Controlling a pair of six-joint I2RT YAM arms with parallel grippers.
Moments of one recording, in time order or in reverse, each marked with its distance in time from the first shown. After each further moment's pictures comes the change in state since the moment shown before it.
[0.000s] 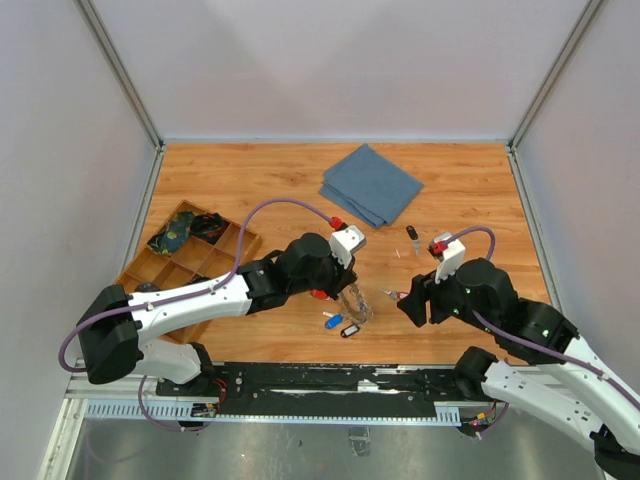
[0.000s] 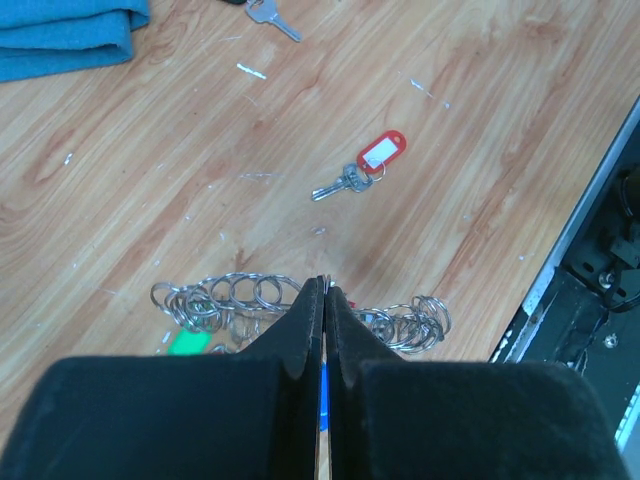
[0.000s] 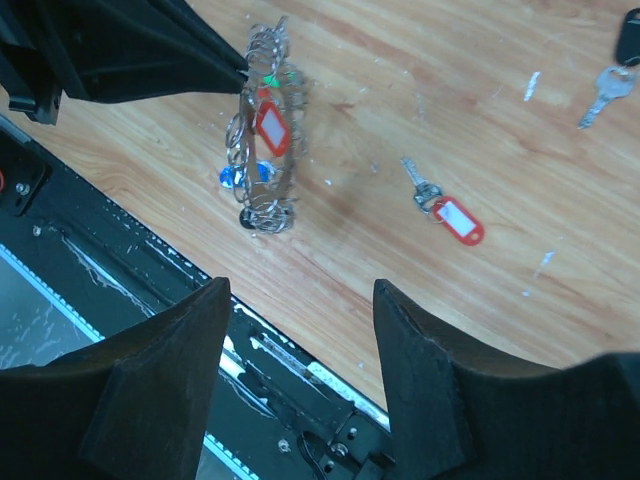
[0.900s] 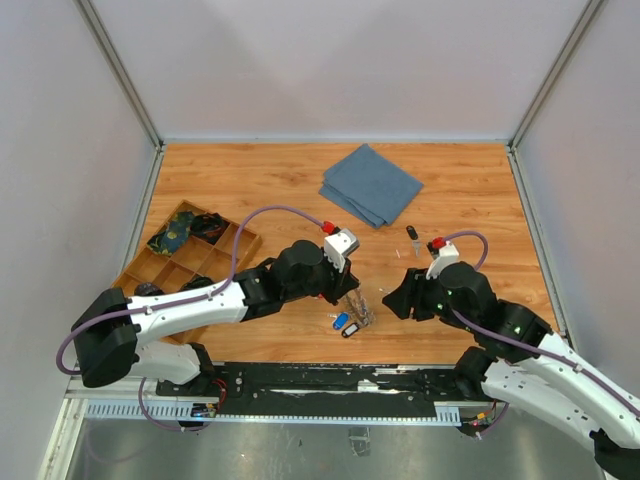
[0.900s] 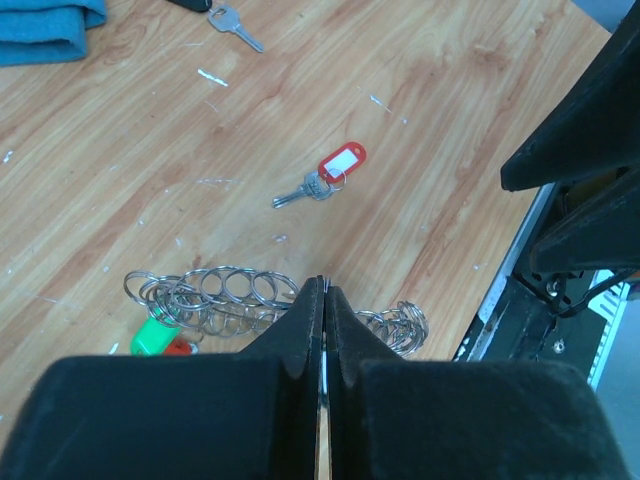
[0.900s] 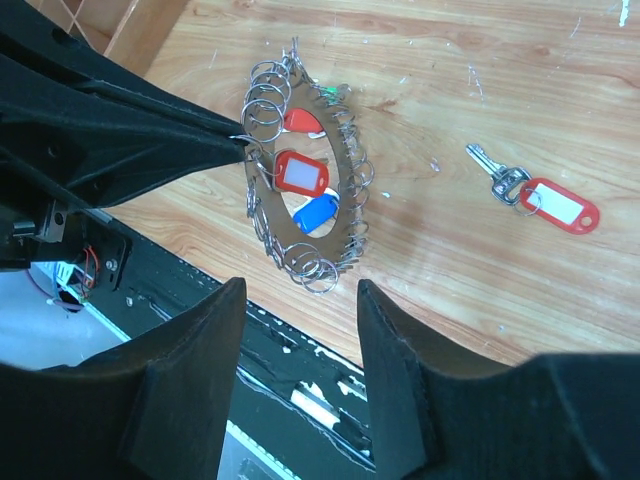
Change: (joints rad) left arm 0.000 -0.034 -0.101 0.147 0.053 -0.089; right arm 0.000 0.000 -0.221 0.243 -0.008 0.354
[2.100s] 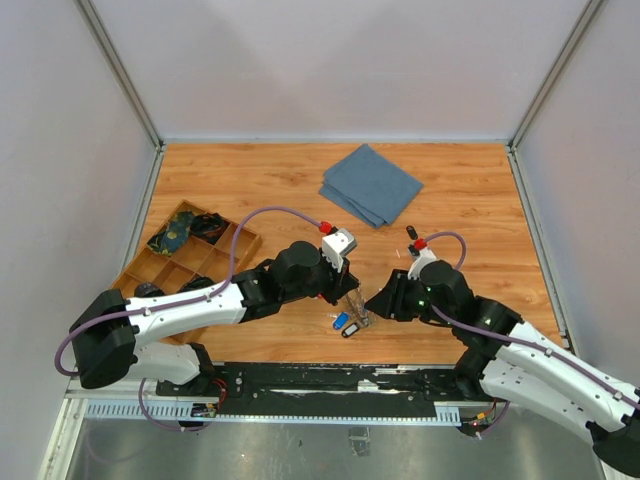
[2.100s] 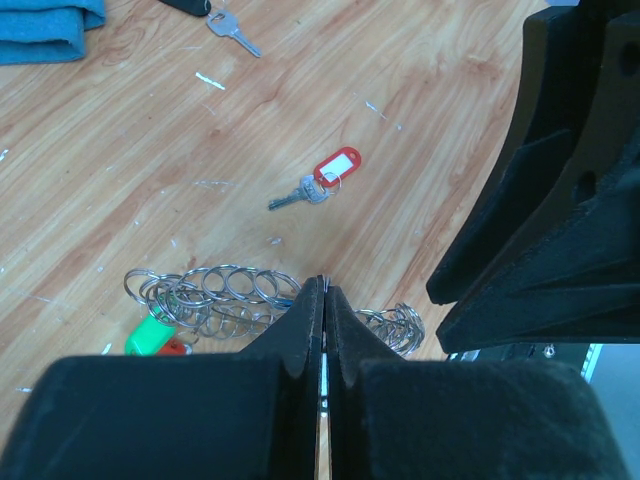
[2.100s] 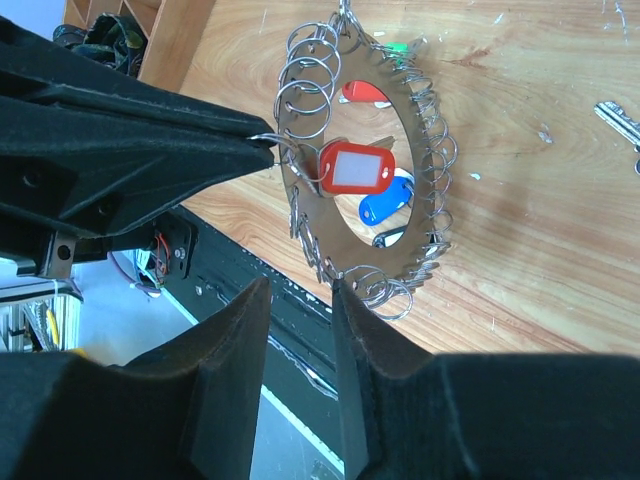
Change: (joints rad) left arm 0.000 -0.013 -0.022 0.031 0.000 -0.028; right arm 0.000 0.096 -0.111 0.219 -0.153 0.171
